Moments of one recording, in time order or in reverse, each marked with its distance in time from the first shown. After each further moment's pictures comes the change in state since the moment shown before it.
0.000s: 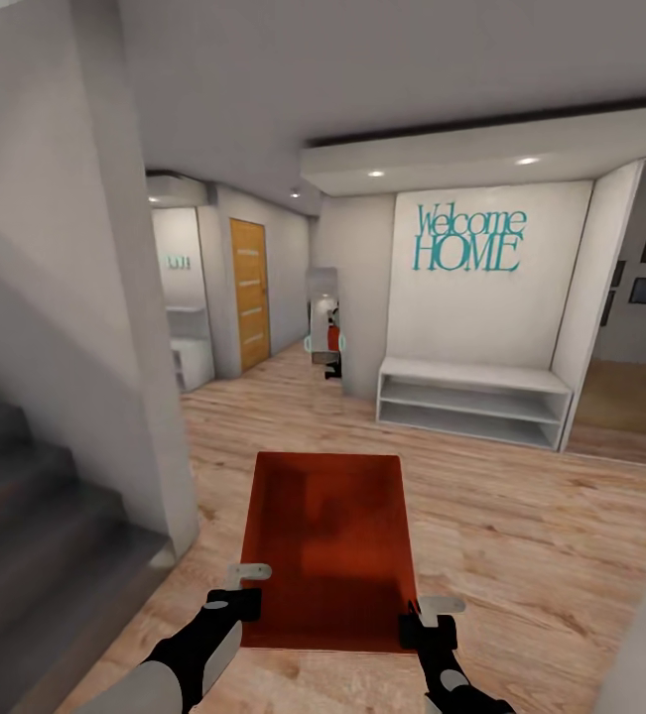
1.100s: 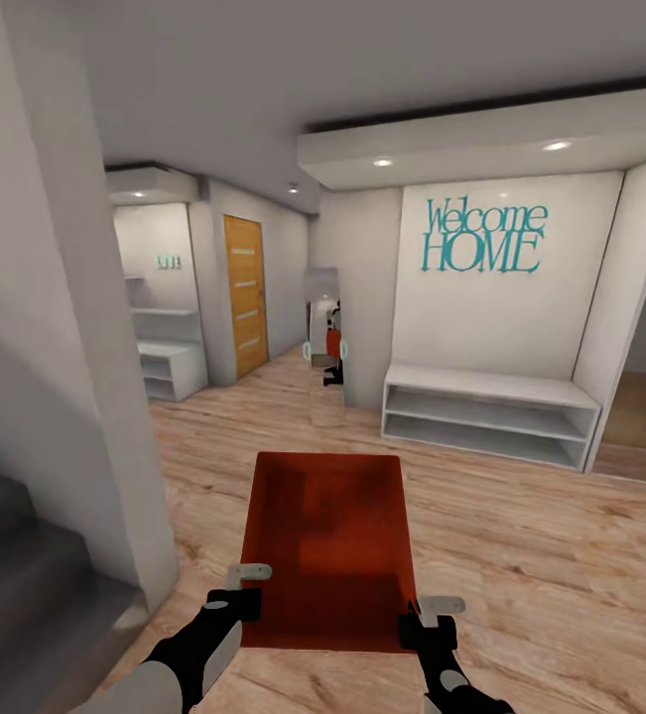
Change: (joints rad) left arm 0.000 0.000 0.000 0.000 -0.001 0.000 0.000; right arm 0.000 0.001 0.005 0.000 -0.007 0.000 -0.002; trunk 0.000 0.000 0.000
